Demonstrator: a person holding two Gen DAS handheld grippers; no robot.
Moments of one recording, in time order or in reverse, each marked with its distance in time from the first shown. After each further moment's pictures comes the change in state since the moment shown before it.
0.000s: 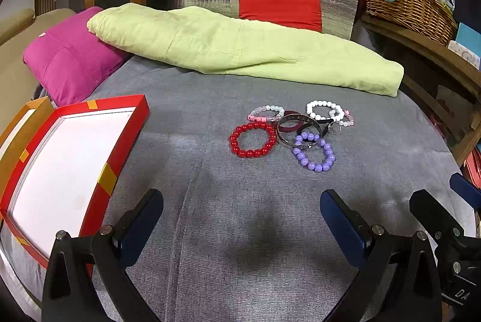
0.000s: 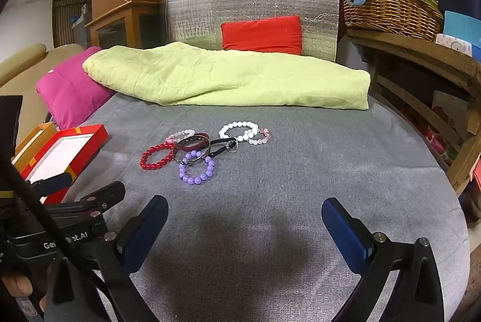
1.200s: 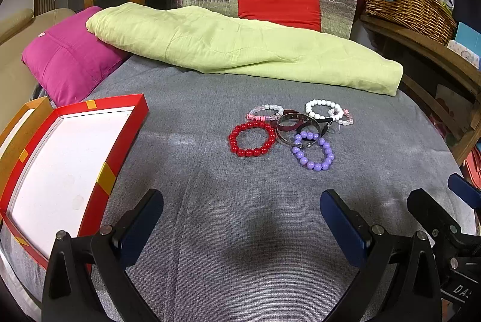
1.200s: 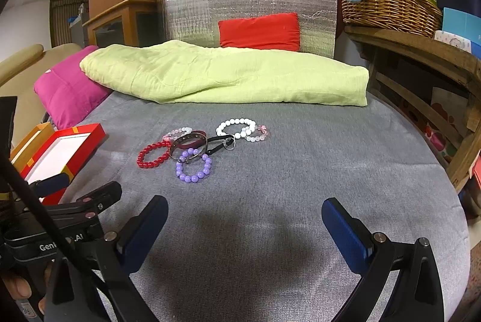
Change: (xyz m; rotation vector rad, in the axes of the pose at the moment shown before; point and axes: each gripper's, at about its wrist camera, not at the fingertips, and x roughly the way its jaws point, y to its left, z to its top) left arm 0.000 0.000 -0.001 0.002 0.002 -0.003; right arm 0.006 -0.001 -0.001 0.018 0.017 0.001
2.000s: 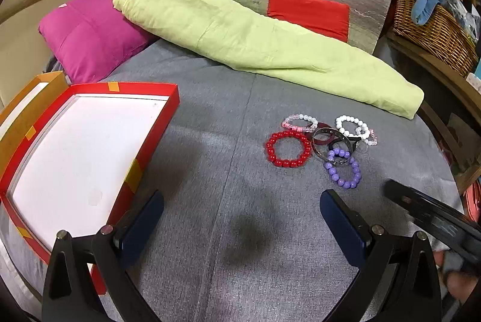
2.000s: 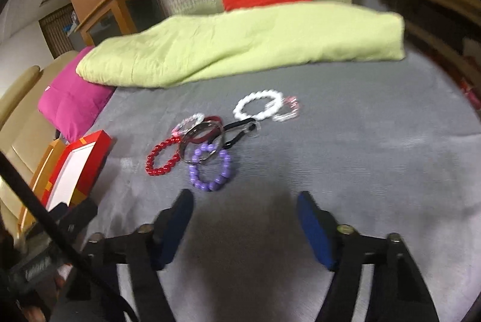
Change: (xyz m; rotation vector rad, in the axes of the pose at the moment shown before) left arm 0.008 0.042 0.009 -0.132 0.026 0.022; right arm 0.088 0.007 0.025 0.132 0.261 0.174
